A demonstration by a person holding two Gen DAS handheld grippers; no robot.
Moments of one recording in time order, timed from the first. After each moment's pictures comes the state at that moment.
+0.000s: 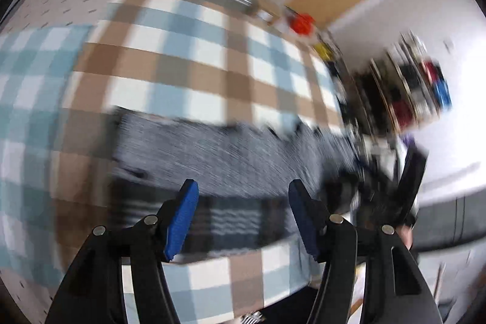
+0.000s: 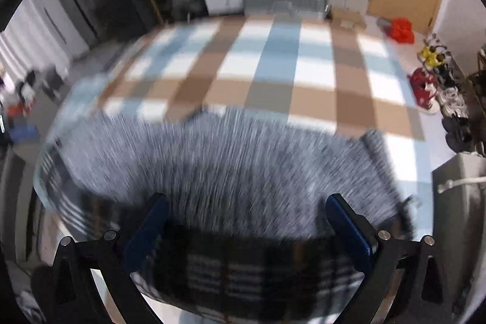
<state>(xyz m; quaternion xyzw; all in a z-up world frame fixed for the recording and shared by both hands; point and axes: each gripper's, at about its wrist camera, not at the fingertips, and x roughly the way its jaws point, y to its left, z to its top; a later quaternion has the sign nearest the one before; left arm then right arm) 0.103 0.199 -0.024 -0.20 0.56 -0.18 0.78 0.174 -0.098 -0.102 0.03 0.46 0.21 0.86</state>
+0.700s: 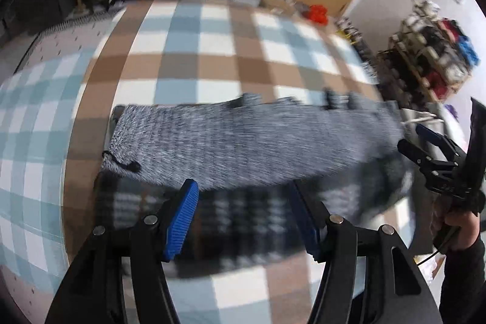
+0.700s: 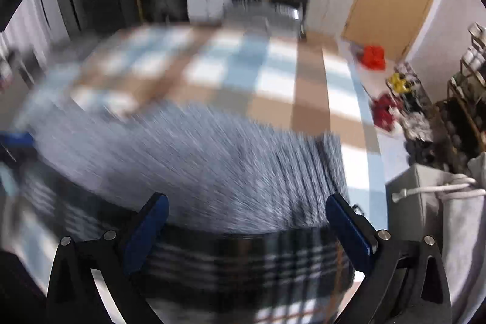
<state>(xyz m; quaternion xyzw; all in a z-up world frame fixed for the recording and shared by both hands) 0.087 0.164 -0.063 -0.09 0.52 -0.13 0.84 0.146 -0.095 -0.086 -0.03 0.41 0.18 0.89</state>
